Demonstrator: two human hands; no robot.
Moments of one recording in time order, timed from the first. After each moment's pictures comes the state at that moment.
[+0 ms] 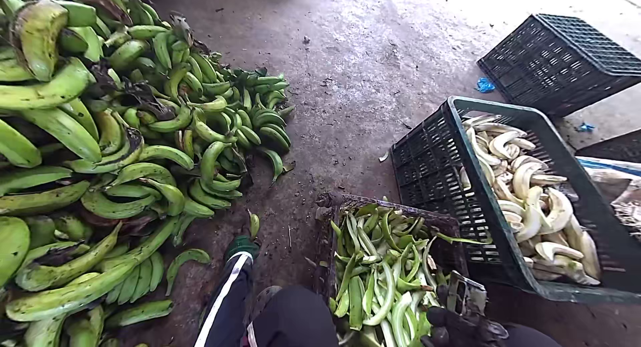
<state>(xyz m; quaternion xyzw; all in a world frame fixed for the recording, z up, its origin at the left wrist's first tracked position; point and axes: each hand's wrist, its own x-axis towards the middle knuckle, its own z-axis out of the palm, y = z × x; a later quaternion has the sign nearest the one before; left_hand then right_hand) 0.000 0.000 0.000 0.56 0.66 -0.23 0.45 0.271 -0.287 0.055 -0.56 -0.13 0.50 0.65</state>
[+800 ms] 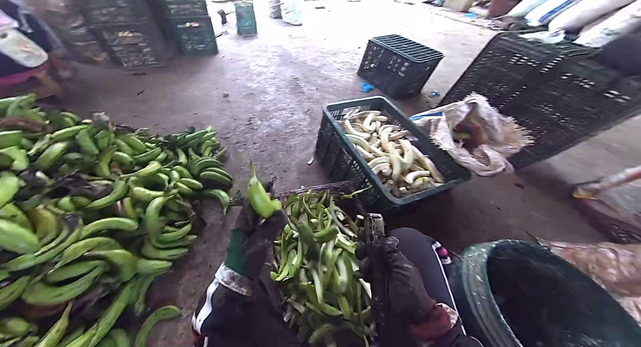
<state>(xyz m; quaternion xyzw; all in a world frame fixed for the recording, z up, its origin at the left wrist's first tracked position) 0.106 -0.112 0.134 0.58 0.22 0.42 0.66 0.264 -0.332 0.110 -0.56 -0.08 0.40 0.72</state>
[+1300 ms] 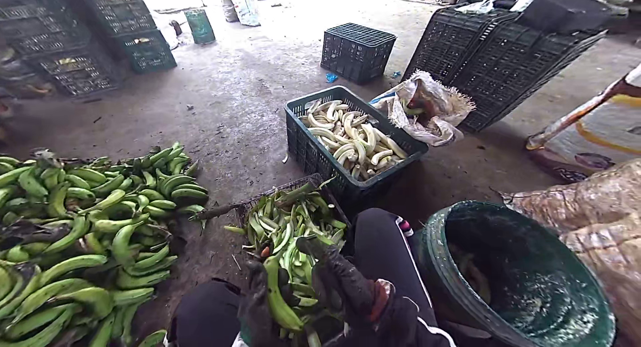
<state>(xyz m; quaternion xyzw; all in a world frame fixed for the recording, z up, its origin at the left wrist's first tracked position) 0.103 -0.233 0.081 0.37 0.30 0.32 0.82 0.254 -0.348 0.076 -0.37 -0.25 0.60 0.66</state>
